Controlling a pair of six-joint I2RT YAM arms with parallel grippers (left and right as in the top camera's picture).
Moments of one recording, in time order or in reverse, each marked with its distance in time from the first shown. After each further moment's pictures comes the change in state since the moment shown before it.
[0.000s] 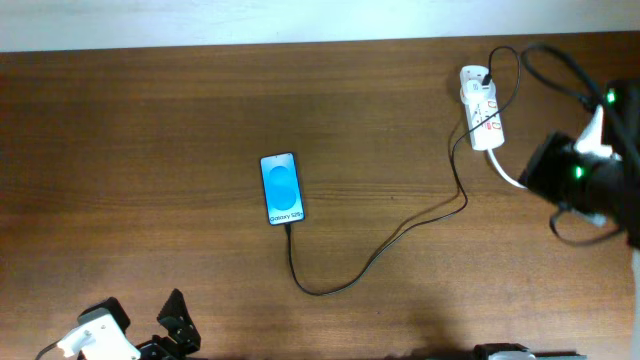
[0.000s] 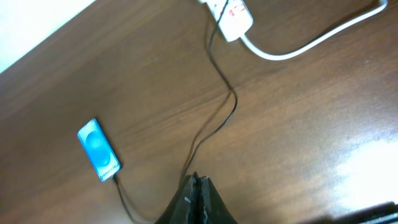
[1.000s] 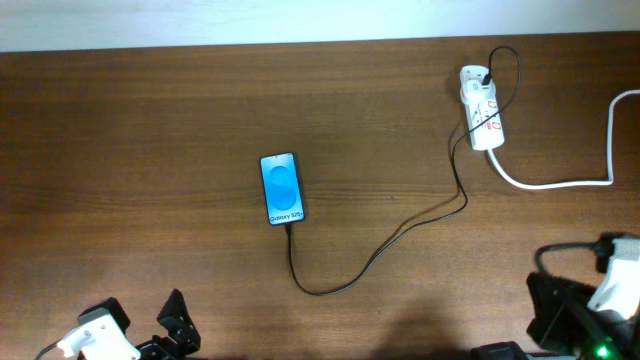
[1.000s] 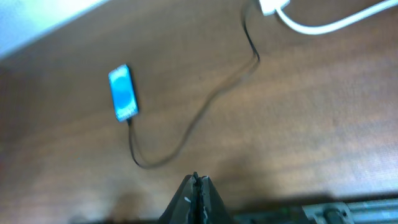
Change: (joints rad) left arm 0.000 0.000 0.000 0.000 0.000 0.000; right arm 0.143 -0.531 -0.311 -0.044 -0.050 -0.036
